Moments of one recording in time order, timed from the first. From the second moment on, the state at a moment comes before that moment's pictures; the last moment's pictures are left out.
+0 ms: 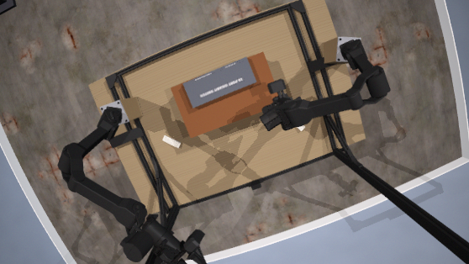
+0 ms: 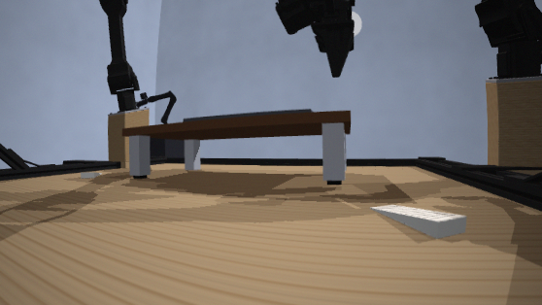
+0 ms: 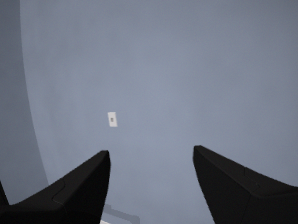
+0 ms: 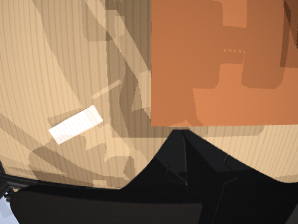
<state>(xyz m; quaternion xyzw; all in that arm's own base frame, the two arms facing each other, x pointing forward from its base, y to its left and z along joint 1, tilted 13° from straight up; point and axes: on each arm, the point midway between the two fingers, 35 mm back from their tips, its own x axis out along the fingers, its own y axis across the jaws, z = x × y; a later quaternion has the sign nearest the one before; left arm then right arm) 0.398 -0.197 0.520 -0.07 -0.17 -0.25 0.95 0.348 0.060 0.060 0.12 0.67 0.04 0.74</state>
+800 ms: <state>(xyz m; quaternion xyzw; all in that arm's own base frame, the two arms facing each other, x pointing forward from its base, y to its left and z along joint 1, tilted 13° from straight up) 0.436 -0.218 0.350 -0.04 0.06 -0.25 0.96 0.348 0.060 0.060 0.12 0.67 0.04 0.74</state>
